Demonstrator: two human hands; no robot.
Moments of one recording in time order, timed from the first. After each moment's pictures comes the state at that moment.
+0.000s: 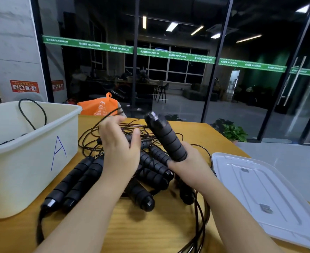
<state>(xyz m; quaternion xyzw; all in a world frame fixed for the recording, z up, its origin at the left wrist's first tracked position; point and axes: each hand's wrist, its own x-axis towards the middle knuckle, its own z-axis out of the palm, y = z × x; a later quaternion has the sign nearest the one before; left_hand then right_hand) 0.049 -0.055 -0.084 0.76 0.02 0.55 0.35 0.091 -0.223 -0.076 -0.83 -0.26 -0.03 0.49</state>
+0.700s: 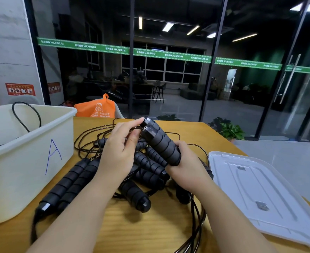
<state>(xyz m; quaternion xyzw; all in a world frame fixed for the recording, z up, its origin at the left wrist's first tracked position) 0.041 -0.057 -0.075 0.78 -0.09 0.45 0.43 0.090 -0.226 -0.081 -0.85 -0.27 -0.06 0.45</state>
